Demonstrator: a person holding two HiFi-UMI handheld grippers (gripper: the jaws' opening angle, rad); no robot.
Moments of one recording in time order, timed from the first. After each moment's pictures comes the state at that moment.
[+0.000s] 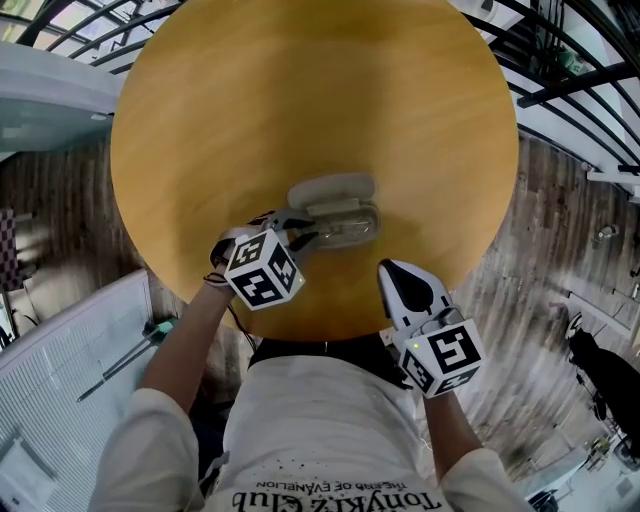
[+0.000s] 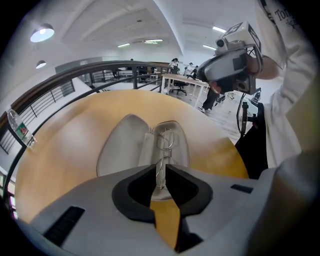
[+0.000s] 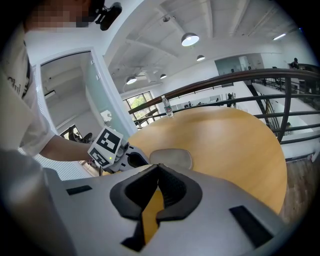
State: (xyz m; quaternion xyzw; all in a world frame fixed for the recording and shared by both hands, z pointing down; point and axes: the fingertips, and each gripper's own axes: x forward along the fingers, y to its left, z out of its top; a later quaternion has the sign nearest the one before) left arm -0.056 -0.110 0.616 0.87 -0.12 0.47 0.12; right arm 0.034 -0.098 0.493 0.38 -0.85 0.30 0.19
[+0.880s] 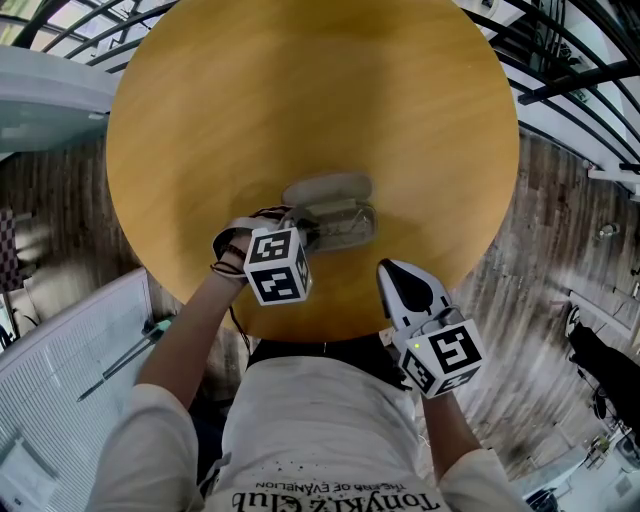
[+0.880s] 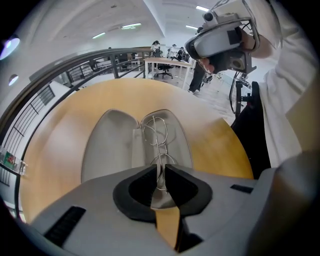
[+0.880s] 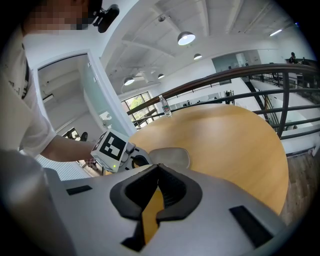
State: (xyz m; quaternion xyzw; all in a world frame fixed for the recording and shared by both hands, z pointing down) left arm -0.041 -0.109 0.637 0.83 -0.03 0.55 0.06; right arm 0.045 -0.107 0.500 0.38 -0.85 0.32 0.19
